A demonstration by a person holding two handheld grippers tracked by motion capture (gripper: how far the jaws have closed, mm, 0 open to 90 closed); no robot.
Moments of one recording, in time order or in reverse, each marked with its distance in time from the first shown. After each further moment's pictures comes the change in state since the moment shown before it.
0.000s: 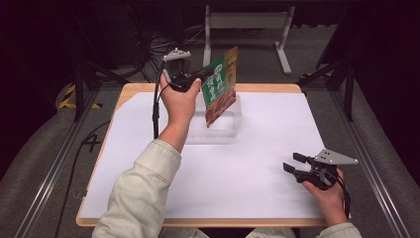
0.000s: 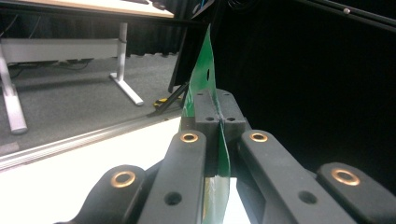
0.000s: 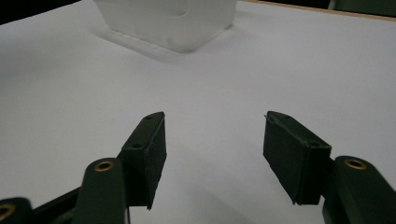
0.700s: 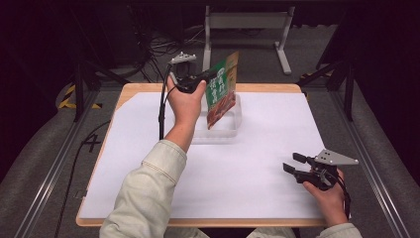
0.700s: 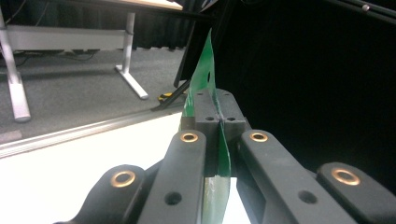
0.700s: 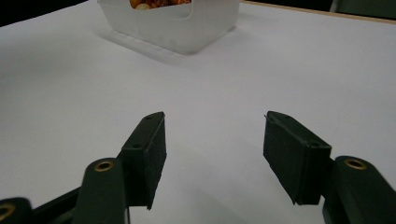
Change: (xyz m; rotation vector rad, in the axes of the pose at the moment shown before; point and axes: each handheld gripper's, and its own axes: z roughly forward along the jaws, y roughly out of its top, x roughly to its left) left arm 0.005 -0.012 0.021 0.019 0.031 -0.031; right arm 0.002 0.001 -0.001 -0.005 0.004 -0.007
